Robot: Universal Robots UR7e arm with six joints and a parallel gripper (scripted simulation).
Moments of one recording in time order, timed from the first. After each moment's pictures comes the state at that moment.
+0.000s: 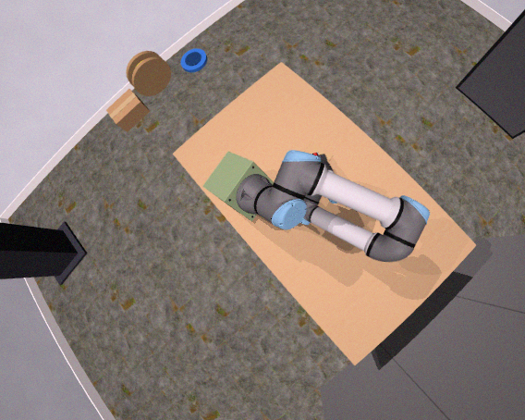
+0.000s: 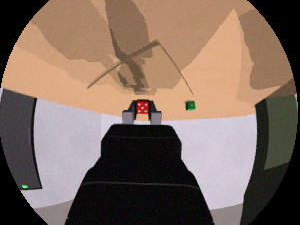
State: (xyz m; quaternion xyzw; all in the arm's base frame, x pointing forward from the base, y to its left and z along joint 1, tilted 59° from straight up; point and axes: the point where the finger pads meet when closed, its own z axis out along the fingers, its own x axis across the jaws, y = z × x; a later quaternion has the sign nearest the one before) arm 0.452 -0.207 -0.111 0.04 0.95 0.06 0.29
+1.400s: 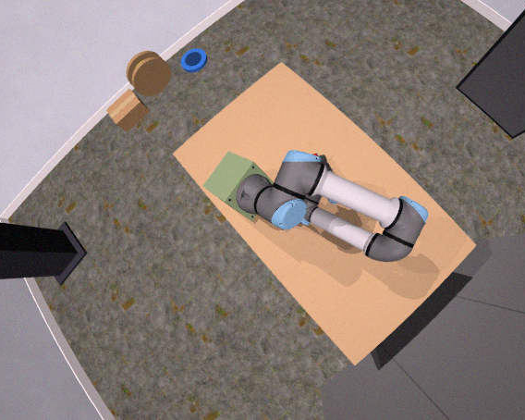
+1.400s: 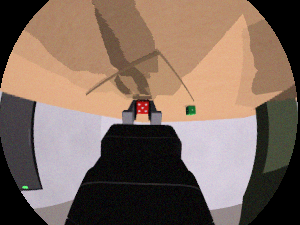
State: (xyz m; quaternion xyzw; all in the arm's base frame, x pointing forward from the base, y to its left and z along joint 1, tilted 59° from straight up) arm 0.455 -0.216 -0.117 0.04 0.95 0.06 0.29
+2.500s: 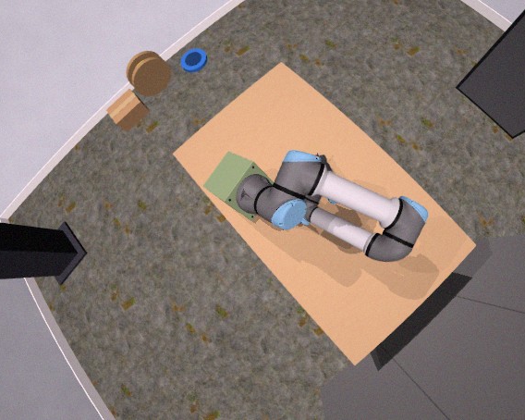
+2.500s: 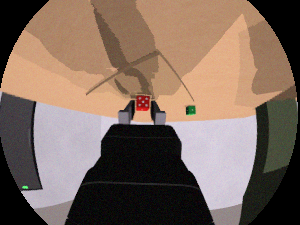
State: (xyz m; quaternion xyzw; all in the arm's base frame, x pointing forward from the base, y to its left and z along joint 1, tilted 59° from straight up) arm 0.455 -0.216 -0.117 0.04 0.95 0.06 0.29
